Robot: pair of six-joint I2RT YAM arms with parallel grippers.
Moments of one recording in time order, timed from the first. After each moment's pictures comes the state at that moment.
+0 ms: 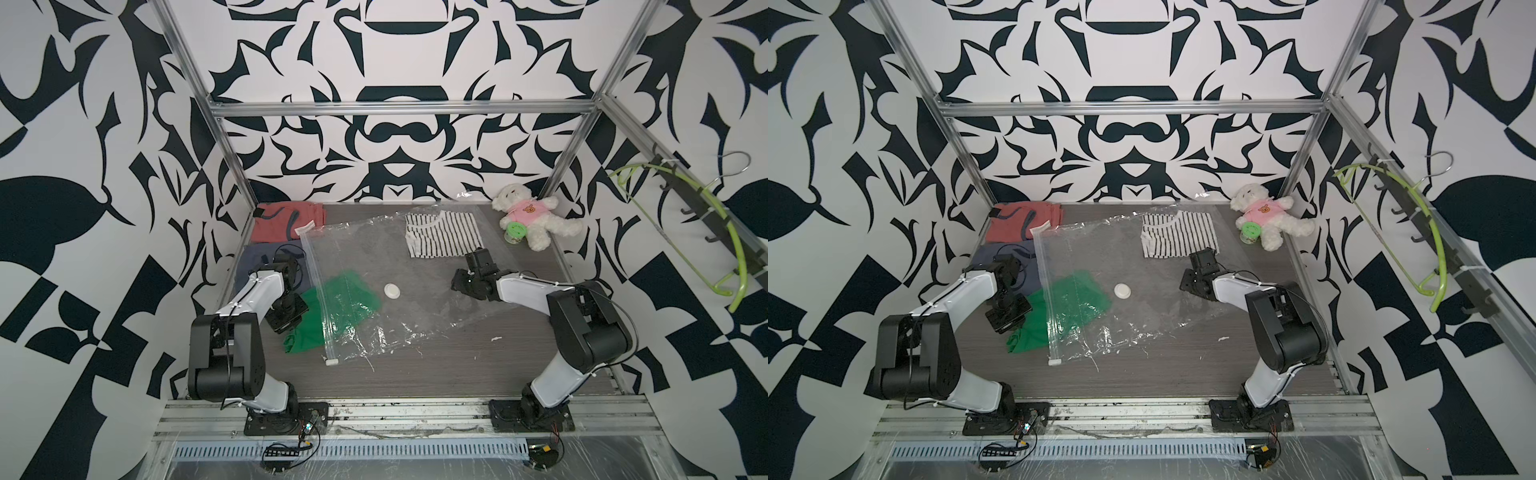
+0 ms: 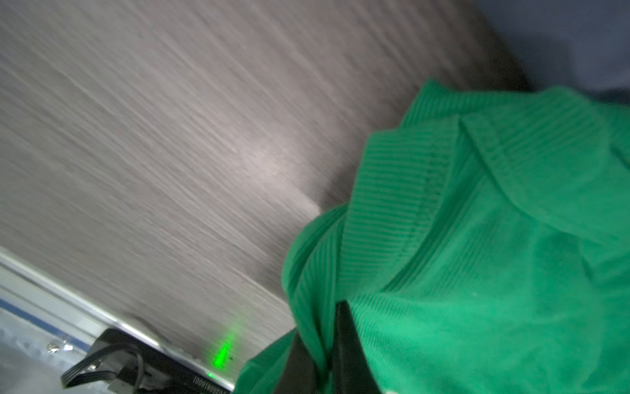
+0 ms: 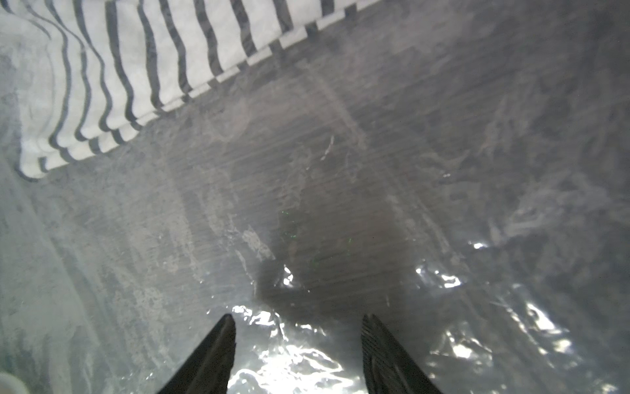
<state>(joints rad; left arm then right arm) 0.02 1.50 0.92 -1.04 -0.08 -0.68 0.31 1.68 0.85 -0.16 0.02 0.64</state>
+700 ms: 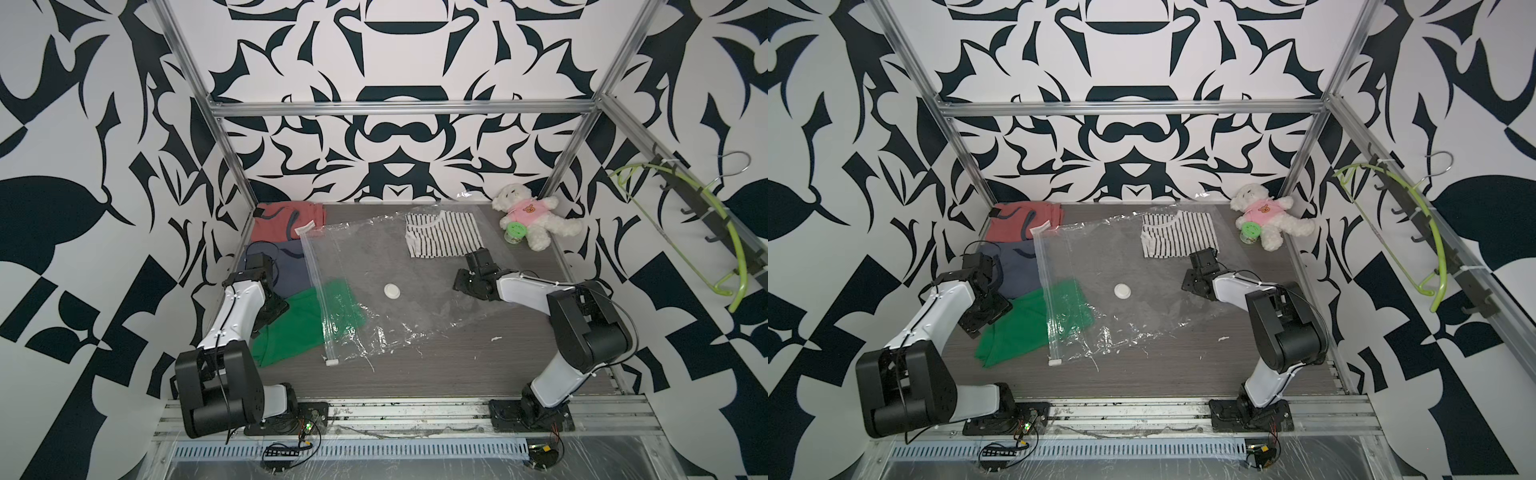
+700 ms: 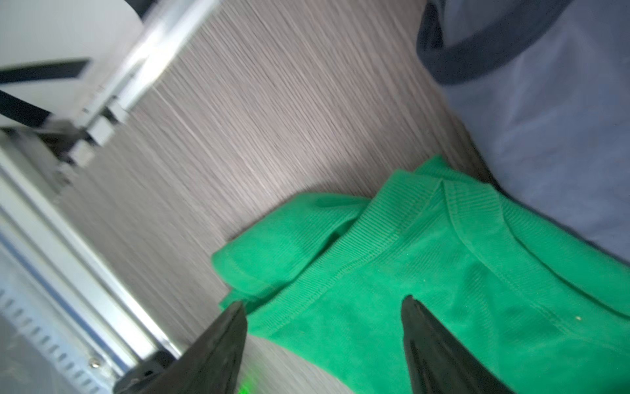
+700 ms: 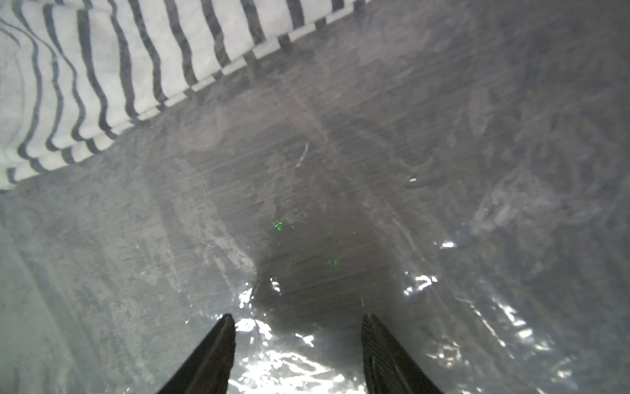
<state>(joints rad) 0.14 1.31 0.90 -0.99 -0.27 -0.68 0.31 1.68 0.85 -0.19 0.07 0.64</state>
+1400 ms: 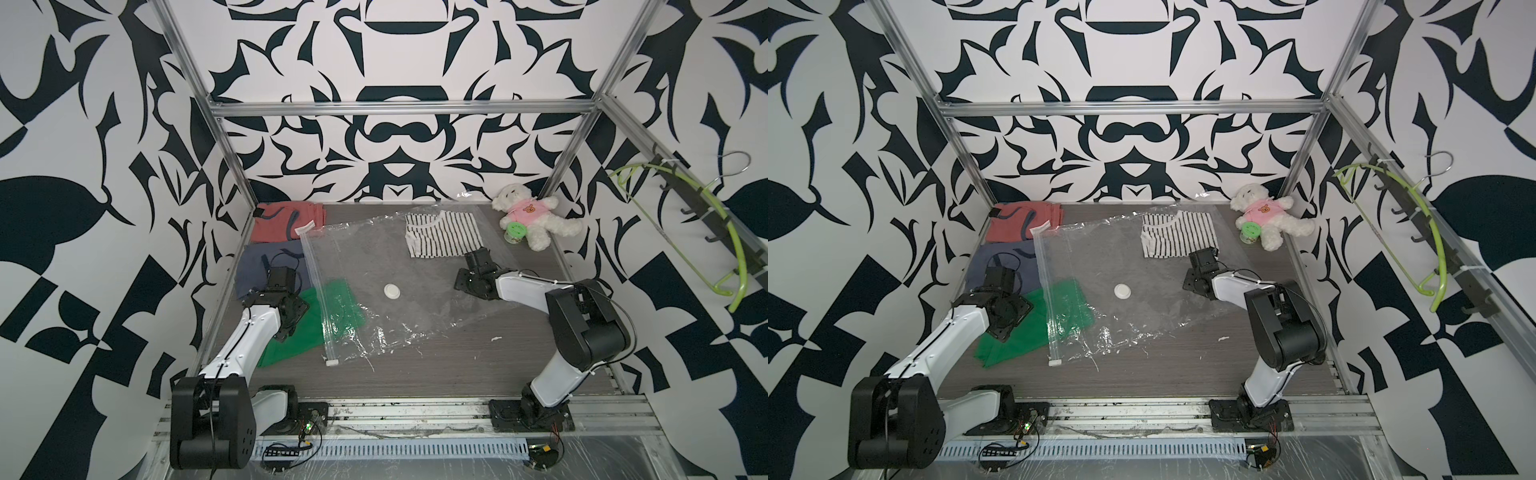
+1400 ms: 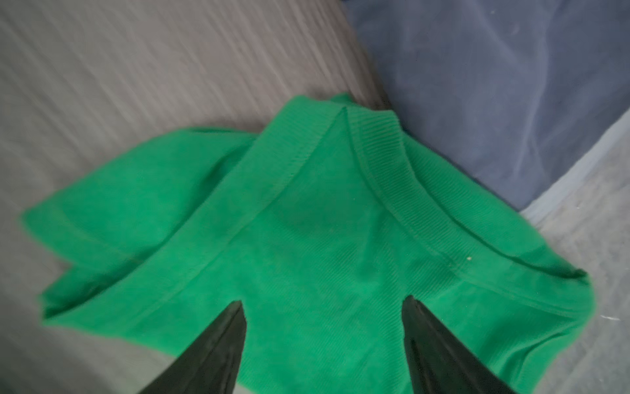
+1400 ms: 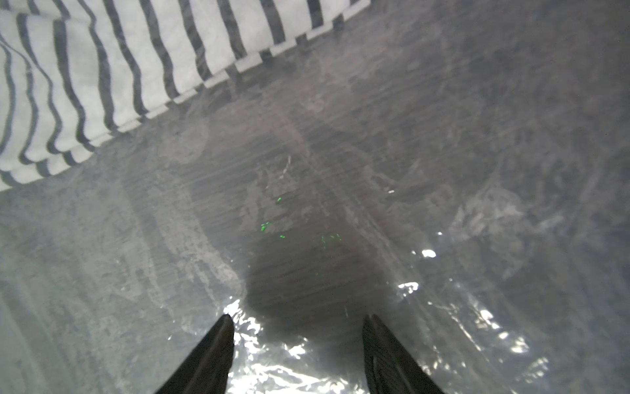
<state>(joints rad) -0.03 1.19 0.68 -0.72 -0.14 -0.98 0.31 1.70 0.87 -0.20 0.12 0.64</state>
